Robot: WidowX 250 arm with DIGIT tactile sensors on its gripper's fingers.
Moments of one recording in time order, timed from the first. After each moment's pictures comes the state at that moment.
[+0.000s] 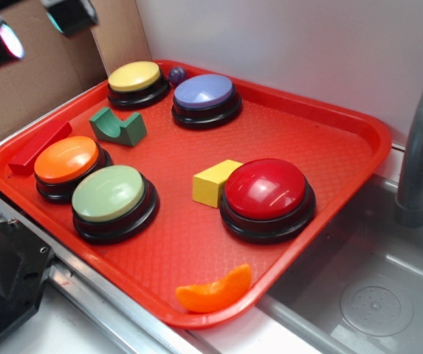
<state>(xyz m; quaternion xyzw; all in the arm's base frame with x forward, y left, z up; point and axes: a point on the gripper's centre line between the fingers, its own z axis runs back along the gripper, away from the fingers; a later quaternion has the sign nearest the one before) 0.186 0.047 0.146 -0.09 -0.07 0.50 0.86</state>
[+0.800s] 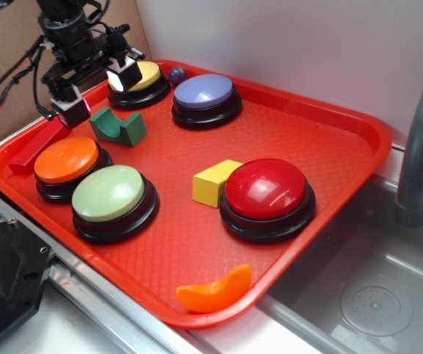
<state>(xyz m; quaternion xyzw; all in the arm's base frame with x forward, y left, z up) 0.241 0.103 0.057 -0.01 -0.11 0.71 0.70</state>
